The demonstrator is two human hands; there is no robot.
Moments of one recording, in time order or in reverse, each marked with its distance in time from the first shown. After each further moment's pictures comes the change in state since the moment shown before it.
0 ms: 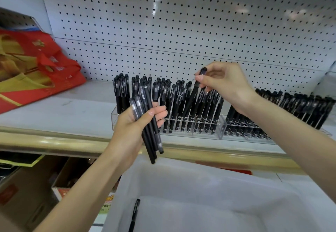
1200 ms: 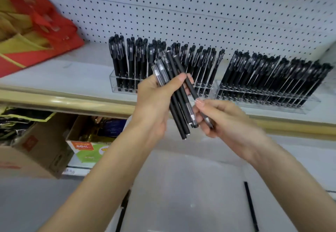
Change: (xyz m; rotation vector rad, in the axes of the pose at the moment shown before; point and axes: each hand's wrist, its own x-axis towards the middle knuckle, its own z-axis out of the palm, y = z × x) left_hand -0.057 0.025 0.083 -0.003 0.177 -0.184; right_hand -0.143 -0.009 0.006 0.358 -0.249 0.548
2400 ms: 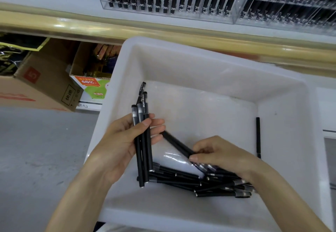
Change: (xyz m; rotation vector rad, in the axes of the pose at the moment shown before) left_hand -0.113 -0.085 -0.108 0.039 0.155 -0.550; right_hand -0.081 0.168 0.005 -0.220 -0.483 0.471
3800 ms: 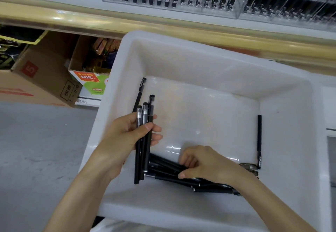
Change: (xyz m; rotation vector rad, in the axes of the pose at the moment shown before) left_hand 0.003 -0.009 -0.007 0.315 0.031 0.056; right_hand 0.017 0.024 0.029 -0.304 -0.006 -0.036
